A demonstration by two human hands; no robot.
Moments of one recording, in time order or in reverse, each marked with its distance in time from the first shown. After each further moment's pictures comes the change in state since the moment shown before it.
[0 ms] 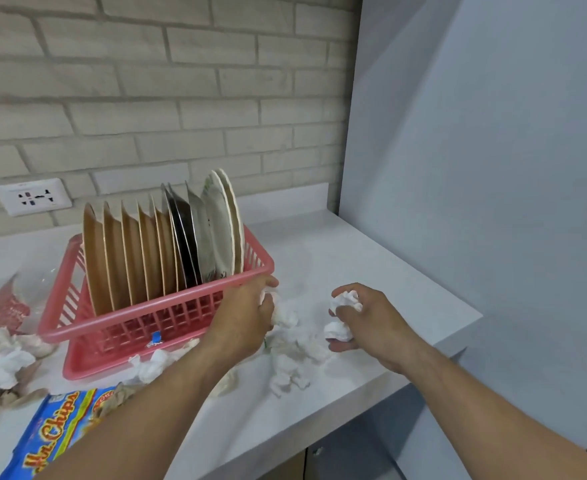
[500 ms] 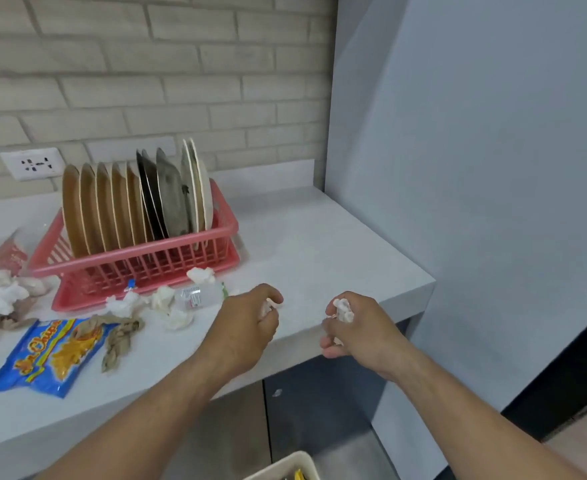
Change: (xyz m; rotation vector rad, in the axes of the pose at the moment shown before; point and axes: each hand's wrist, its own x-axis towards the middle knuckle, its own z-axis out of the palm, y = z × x) left_hand -0.107 0.066 0.070 0.007 -0.056 -0.051; right_hand -0.086 0.047 -0.074 -0.127 -0.070 0.078
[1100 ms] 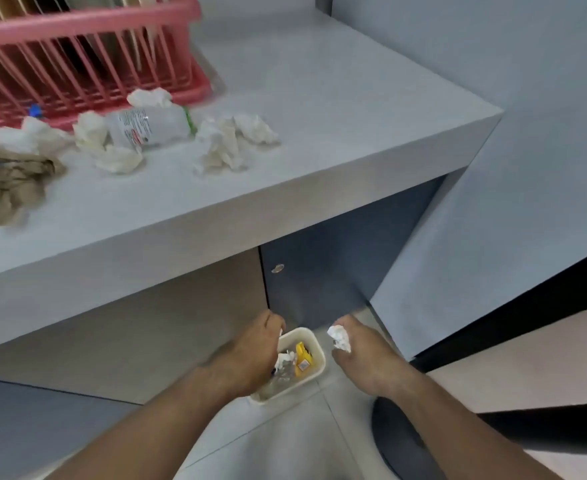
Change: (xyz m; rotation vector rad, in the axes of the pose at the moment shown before) left_hand -0.088 -0.214 0.179 0.425 -0.577 -0.043; right_hand -0.015 0.254 0.091 -0.532 -0.177 0.233
